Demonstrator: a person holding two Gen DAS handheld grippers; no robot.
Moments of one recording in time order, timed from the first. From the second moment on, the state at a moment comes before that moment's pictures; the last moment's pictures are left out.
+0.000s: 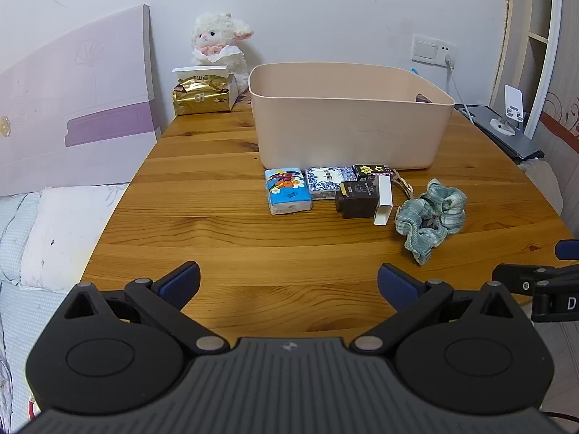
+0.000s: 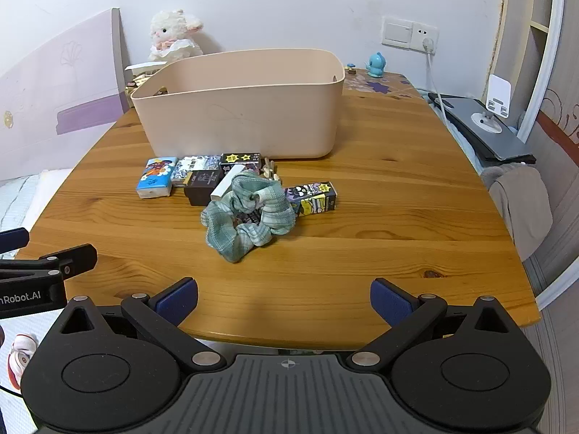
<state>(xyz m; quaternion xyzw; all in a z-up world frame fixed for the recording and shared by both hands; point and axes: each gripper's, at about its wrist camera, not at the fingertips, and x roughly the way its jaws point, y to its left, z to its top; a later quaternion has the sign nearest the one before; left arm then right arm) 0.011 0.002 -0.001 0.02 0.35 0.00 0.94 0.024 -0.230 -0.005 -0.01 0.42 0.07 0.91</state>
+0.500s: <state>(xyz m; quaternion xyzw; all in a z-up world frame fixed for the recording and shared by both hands) 0.012 0.001 -0.001 0.01 0.35 0.00 0.93 0.023 -0.230 -0.003 -0.01 0.41 0.07 0.91</state>
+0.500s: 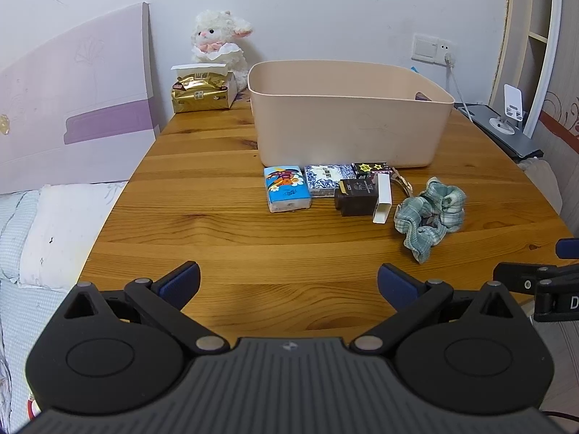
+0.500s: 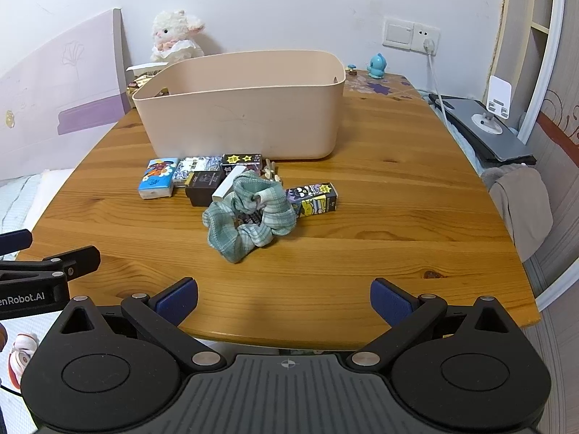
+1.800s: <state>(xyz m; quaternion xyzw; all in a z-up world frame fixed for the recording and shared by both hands) 0.027 0.009 -0.004 0.00 0.36 0.00 0.93 0.041 -0.239 -0.010 0.01 0.43 0.08 0.90</state>
